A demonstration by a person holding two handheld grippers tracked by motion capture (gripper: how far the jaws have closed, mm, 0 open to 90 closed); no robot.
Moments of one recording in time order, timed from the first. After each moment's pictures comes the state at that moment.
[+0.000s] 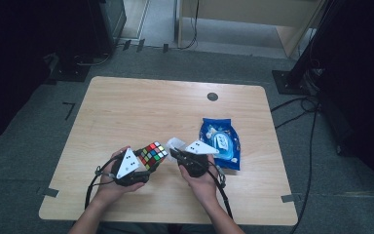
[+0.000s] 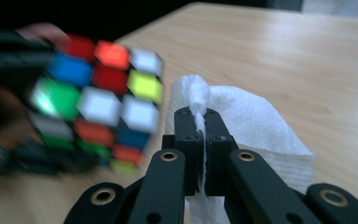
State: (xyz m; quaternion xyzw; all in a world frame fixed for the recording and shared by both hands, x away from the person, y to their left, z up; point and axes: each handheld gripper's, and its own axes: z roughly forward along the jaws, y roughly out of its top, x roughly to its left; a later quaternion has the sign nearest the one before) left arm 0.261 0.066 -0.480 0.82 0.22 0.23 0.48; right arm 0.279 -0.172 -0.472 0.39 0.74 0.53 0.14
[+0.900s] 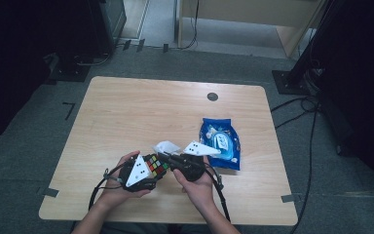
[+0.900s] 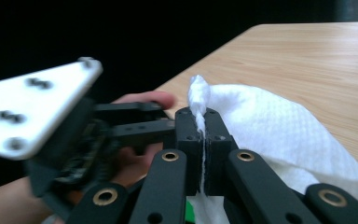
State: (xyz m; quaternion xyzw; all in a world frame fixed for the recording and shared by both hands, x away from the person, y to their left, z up) left arm 0.253 0.052 -0.483 0.84 0.18 0.23 0.46; right arm 0.261 -0.159 -0.446 0.36 0.71 0.61 0.03
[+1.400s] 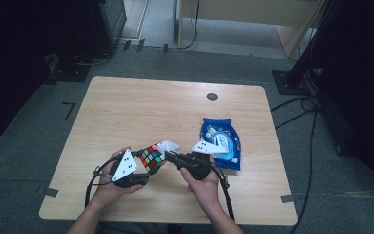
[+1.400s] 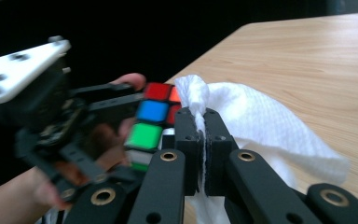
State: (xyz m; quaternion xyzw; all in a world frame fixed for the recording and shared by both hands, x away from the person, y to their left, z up) left arm 0.257 0.073 -0.471 0.81 0.19 0.22 0.50; right arm 0.267 -0.180 -0.451 0.39 0.69 0.61 0.02
